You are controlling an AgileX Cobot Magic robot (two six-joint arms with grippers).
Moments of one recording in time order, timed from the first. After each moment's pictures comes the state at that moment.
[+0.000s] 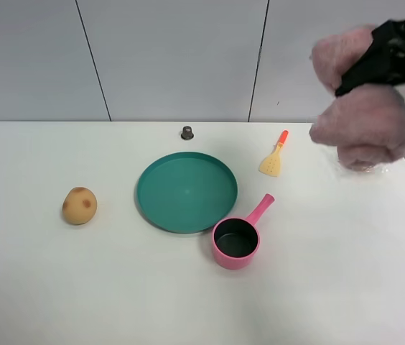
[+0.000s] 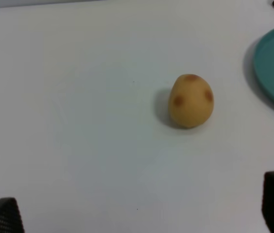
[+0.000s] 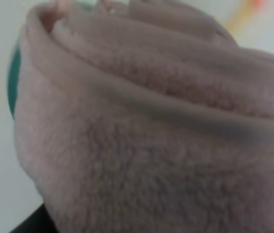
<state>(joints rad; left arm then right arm) 0.14 -0.01 -0.50 -0.07 1.05 0.10 -0.09 1.44 -1.42 0.57 1.20 -0.49</state>
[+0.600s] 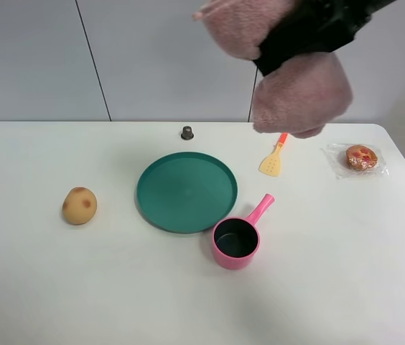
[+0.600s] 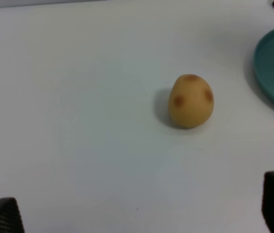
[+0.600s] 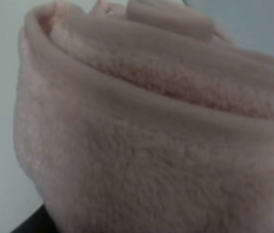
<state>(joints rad) 0.14 -0.01 -0.50 -0.07 1.05 0.10 0.31 1.44 -1.60 0.61 1.17 -1.01</state>
